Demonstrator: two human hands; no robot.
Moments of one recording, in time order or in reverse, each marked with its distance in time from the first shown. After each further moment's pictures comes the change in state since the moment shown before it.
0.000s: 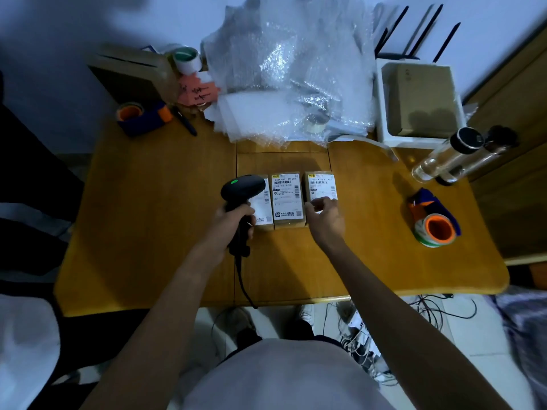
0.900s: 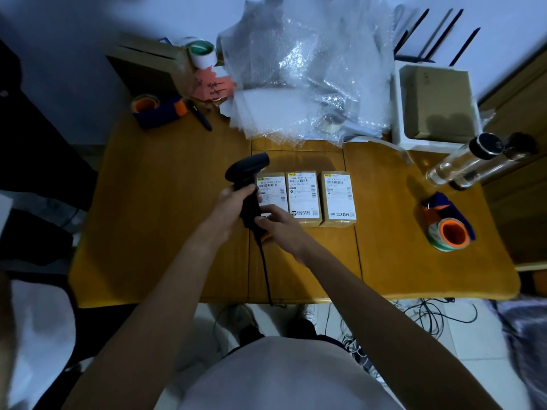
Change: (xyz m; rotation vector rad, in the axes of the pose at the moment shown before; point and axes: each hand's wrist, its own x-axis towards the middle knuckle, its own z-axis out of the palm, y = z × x) left_hand 0.034 0.014 -0.032 -0.034 0.089 0.026; right_hand -0.062 -0.083 0.041 0.406 -0.725 0.018
